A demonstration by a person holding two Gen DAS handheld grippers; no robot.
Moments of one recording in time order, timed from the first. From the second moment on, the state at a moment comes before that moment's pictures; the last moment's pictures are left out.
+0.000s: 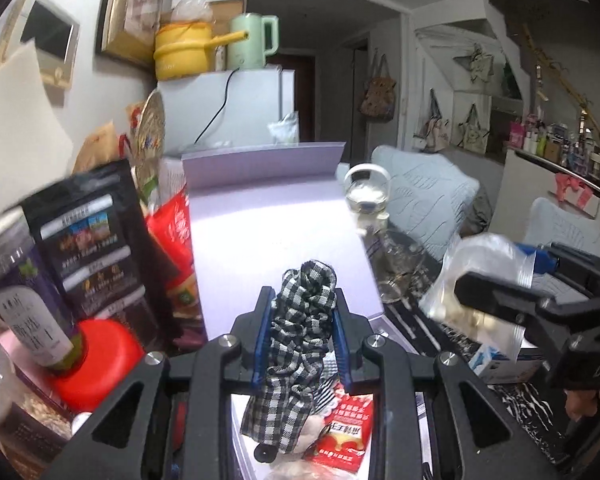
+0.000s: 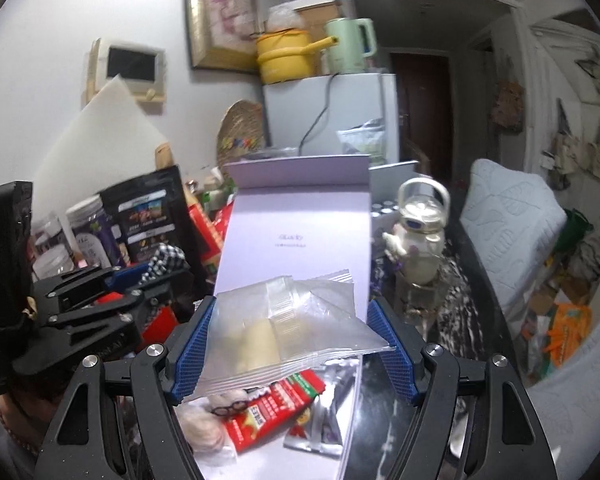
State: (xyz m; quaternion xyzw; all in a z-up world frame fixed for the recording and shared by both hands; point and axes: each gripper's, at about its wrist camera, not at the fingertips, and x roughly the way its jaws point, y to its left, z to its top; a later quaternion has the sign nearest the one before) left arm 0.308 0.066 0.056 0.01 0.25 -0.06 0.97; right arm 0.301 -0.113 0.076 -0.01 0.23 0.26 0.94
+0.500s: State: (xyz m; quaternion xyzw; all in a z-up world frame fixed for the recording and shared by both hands) left arm 0.345 0.069 0.014 0.02 0.32 -0.04 0.95; right arm 0.340 -0.094 0.034 -0.03 0.30 0.26 0.92
